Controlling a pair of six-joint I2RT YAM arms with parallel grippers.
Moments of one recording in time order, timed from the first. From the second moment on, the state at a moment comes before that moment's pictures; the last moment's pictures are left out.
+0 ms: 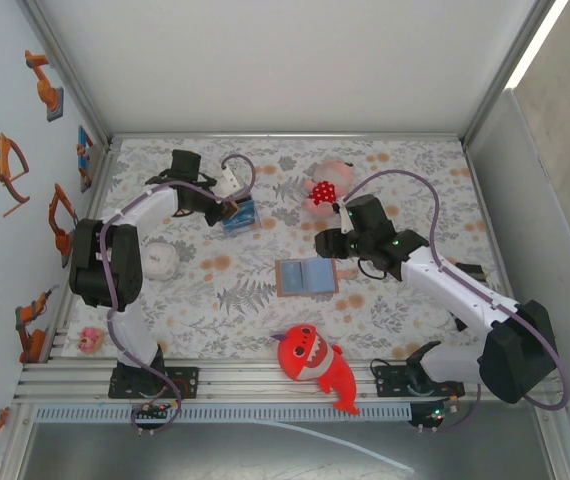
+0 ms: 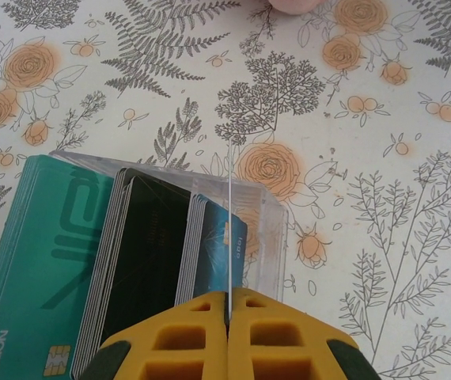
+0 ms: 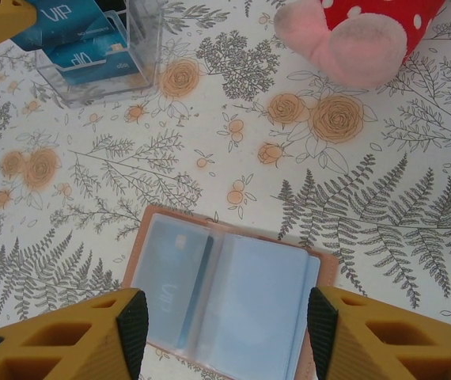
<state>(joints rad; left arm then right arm) -0.27 1.85 1.32 -0.52 0.53 0.80 0.59 1.27 0.91 -0.45 -0.11 0.35</state>
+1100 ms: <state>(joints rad) -0.29 1.48 1.04 -0.30 0.45 0.59 0.80 1.42 0.98 -0.55 0.06 0.37</state>
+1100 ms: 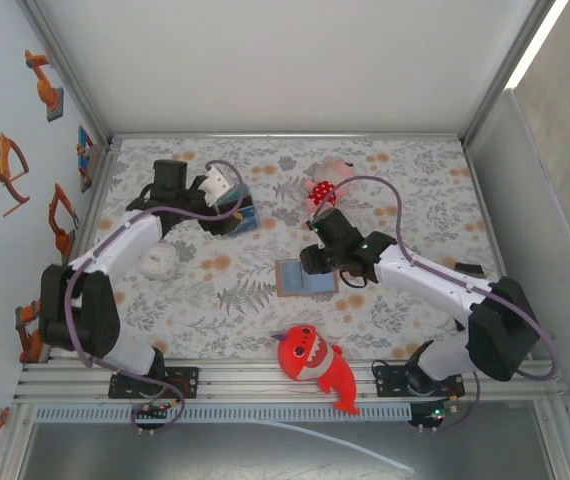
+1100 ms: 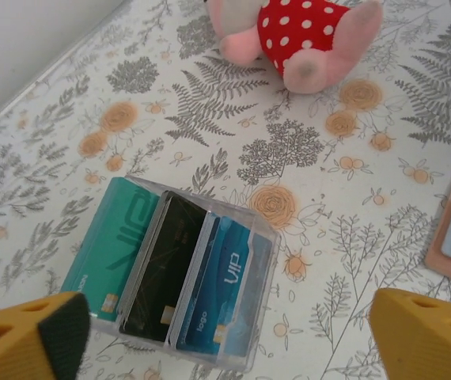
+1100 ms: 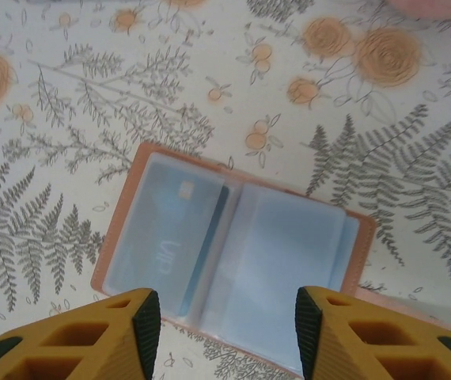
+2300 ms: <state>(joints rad) -0.35 1.03 0.64 -0.07 0.02 0.03 0.94 1.81 1.16 -0.61 0.07 0.38</state>
